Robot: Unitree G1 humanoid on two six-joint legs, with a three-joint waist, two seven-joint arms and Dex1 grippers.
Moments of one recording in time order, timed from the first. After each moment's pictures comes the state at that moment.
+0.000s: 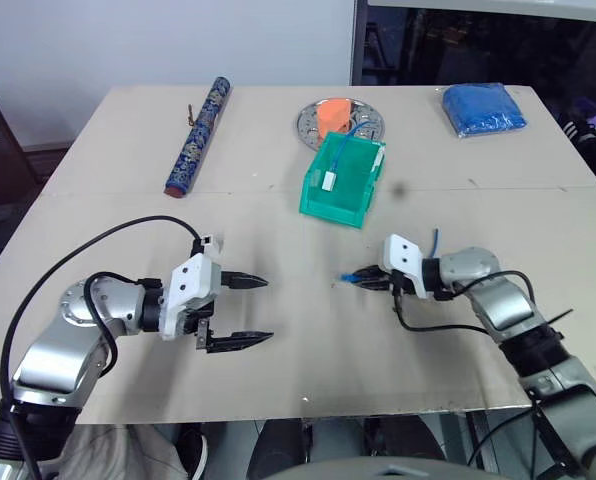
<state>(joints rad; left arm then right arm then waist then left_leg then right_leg) -0.04 0.92 0.08 -0.23 -0.48 0.24 -1.28 -0.56 -0.42 0.37 0.19 0.07 0.18 1.07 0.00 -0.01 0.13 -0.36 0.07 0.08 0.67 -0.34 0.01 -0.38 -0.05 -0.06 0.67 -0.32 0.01</state>
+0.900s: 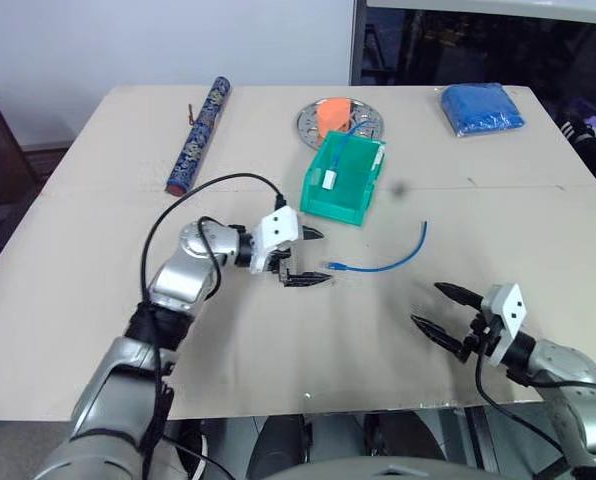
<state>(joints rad) -0.66 0.57 -0.30 0.36 -0.14 0.06 -1.25 0.23 -0.46 -0.10 -0.29 0.36 0.14 0.86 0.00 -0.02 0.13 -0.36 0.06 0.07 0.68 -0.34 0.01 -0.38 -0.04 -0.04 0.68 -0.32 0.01</state>
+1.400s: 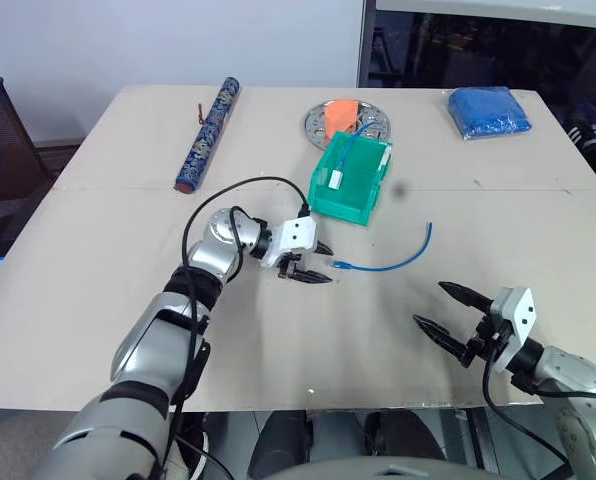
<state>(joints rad) -0.87 0.45 -0.35 0.86 -0.03 -0.30 -1.39 0.26 -0.47 -0.10 -0.38 0.43 0.14 0.83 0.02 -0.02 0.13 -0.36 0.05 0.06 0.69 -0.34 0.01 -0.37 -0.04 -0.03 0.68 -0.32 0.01</state>
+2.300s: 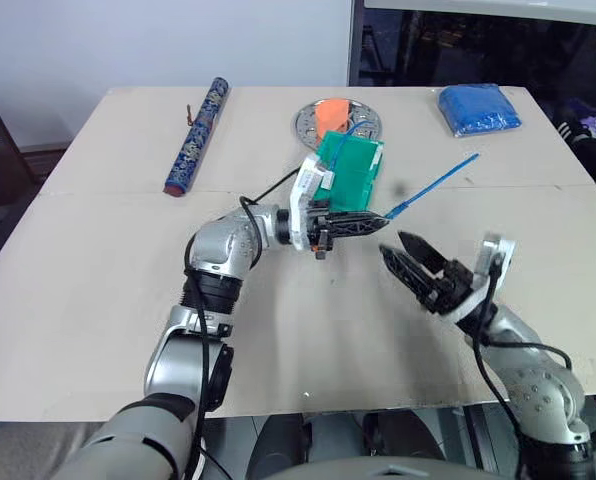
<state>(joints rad) -0.80 0.29 -0.05 0.28 -0.61 0.81 -1.30 -0.03 -0.18 -0.06 -0.50 0.96 0.52 0.48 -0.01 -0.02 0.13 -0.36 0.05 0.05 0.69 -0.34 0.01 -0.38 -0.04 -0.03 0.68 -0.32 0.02</state>
